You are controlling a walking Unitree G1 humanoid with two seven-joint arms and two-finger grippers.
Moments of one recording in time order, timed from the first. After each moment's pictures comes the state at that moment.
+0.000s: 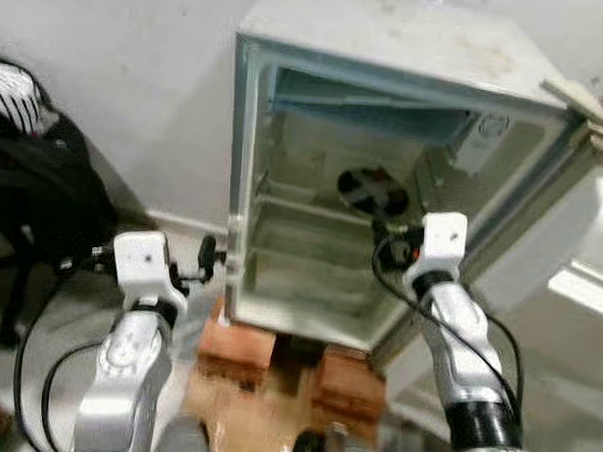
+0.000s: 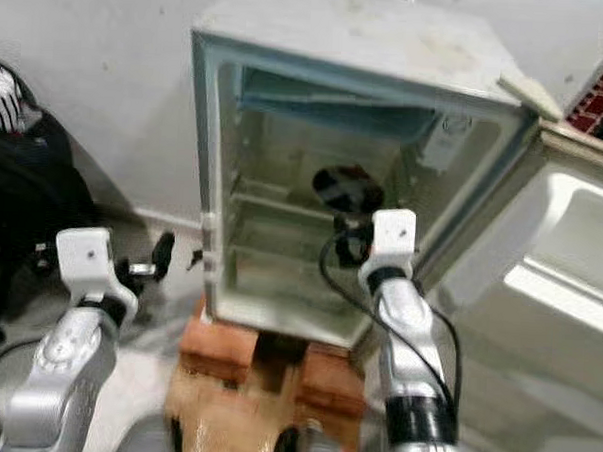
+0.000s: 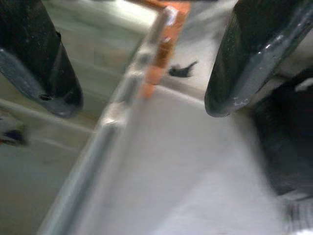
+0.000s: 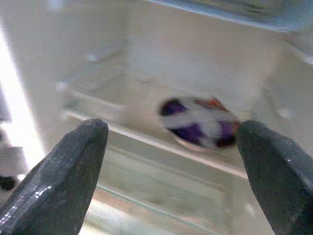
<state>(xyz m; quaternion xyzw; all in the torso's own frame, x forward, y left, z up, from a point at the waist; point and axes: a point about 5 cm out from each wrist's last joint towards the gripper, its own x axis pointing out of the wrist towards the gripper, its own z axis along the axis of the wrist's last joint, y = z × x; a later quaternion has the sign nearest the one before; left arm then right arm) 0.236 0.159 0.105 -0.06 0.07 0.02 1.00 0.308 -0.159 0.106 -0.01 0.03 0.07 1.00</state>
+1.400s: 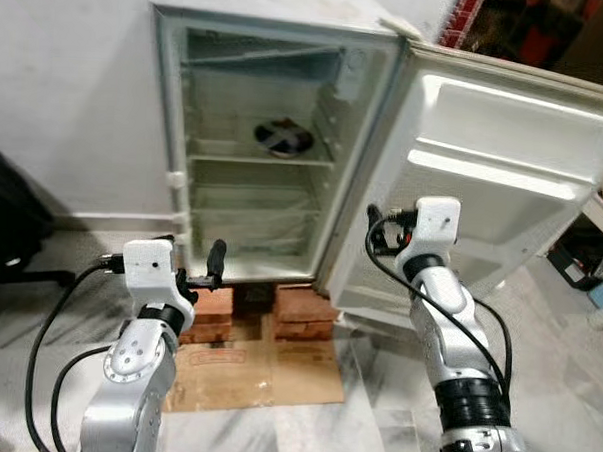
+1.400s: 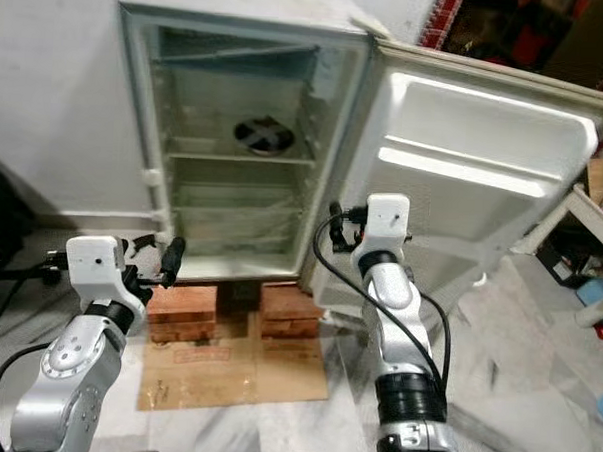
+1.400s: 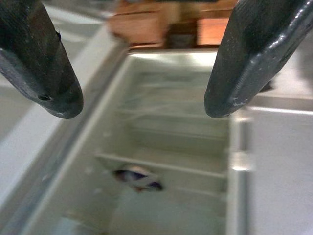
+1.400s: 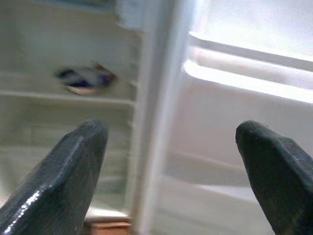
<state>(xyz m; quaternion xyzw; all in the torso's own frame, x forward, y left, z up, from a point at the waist) 0.244 0.136 0.103 -0.08 0.06 -0.04 0.99 0.321 -0.165 0.109 -0.02 0.04 0.02 1.00</state>
